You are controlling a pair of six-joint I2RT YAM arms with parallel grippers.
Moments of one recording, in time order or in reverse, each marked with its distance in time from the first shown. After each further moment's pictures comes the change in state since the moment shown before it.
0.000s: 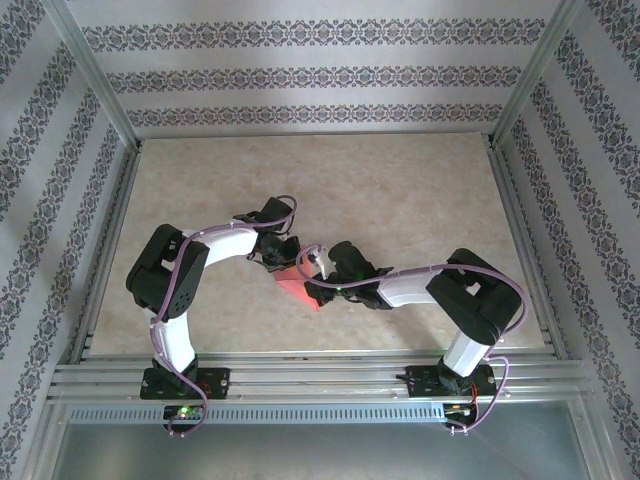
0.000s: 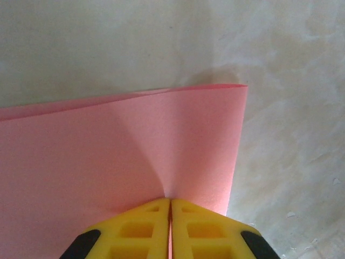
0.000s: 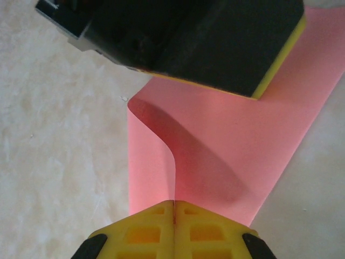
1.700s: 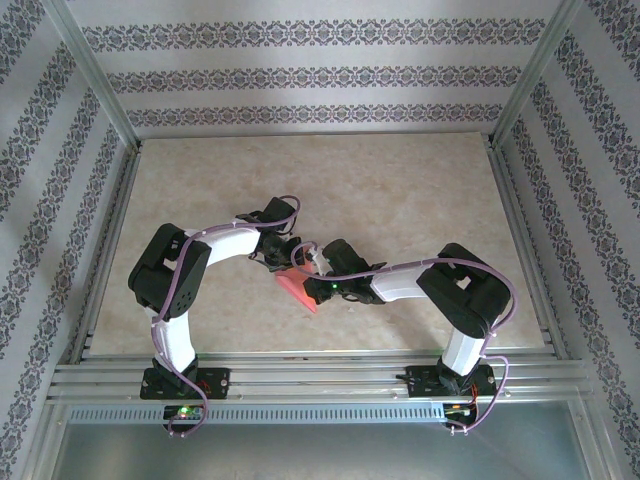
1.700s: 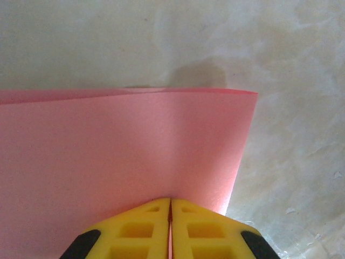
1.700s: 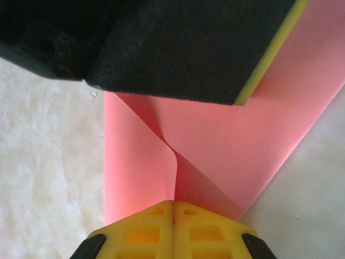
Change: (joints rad) left arm -0.012 0.011 0.015 -0.009 0.003 0.024; right arm -0.005 0.065 0.064 -0.082 0.013 0.026
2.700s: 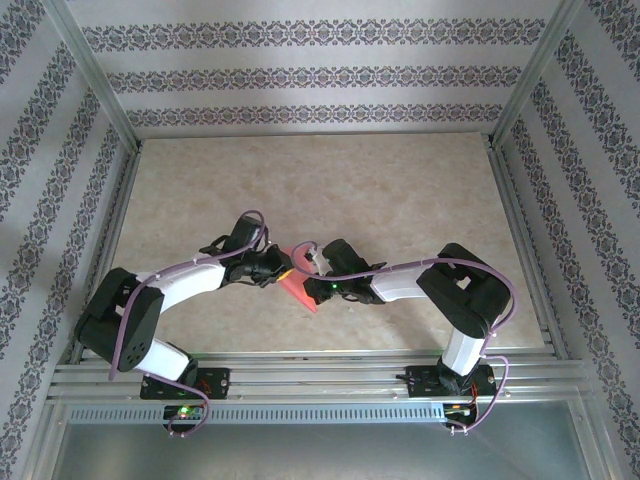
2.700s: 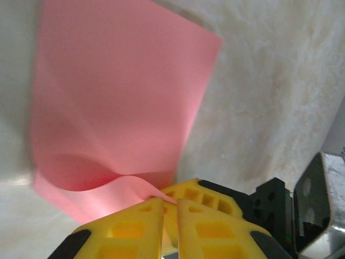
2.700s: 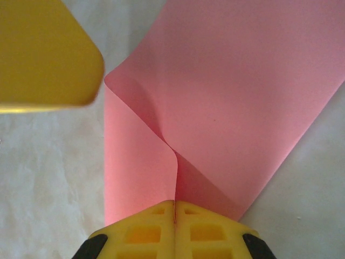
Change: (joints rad) left arm 0.019 -0.385 -0.395 0.313 0.073 -0.335; right arm 0.000 0.000 0.000 0.001 0.000 0.000
